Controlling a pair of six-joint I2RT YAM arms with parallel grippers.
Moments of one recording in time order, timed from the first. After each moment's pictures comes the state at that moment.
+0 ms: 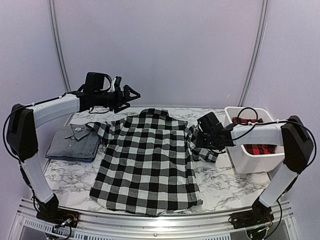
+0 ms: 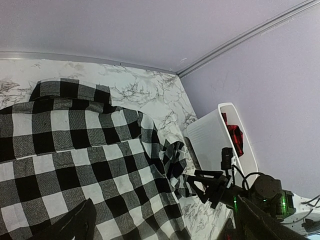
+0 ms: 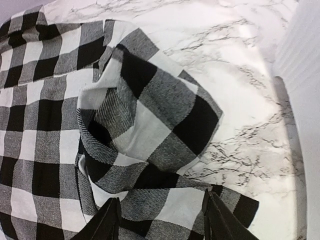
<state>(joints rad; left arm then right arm) -0.42 1.79 1.47 -0.11 0.56 -0.67 0.61 1.66 0.99 -0.26 0.38 0.64</state>
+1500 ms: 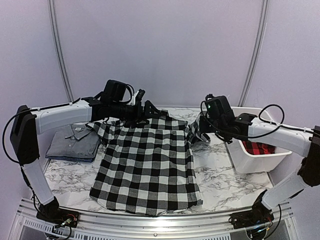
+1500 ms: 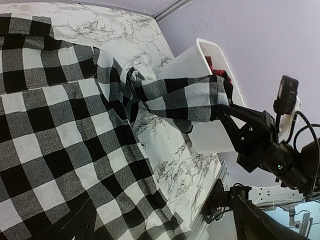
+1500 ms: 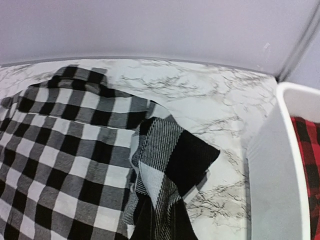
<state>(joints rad) -0.65 1.79 1.44 -0.19 0.53 -0.68 0.69 1.42 1.08 -0.33 0.54 0.40</state>
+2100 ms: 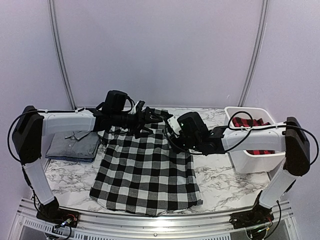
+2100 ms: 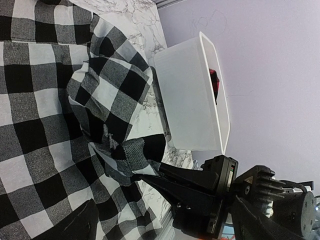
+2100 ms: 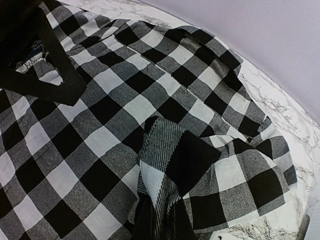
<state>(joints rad) -0.66 1.80 1.29 0.03 0.63 -0.96 0.90 1.63 1.08 -0.08 0.29 0.04</state>
